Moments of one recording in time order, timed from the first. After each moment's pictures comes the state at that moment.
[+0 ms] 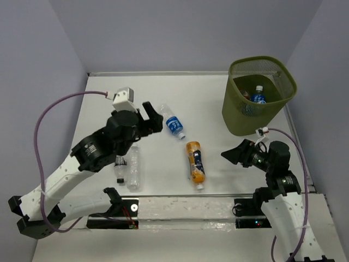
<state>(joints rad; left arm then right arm) -0.92 0.97 1.30 -0.69 -0.57 -0.71 0.08 0.38 0.39 -0.43 -0.66 0.65</state>
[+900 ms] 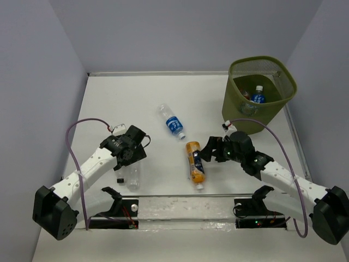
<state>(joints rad) -0.59 1.03 0.78 -1.03 -0.41 -0.97 0.62 0.94 0.45 -0.05 -0.21 0.66</state>
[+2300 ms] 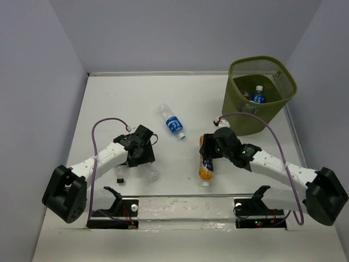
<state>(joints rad) -0.59 1.24 0.71 -0.73 -0.18 -0.80 0.76 1.18 0.64 -0.21 0.17 0.58</state>
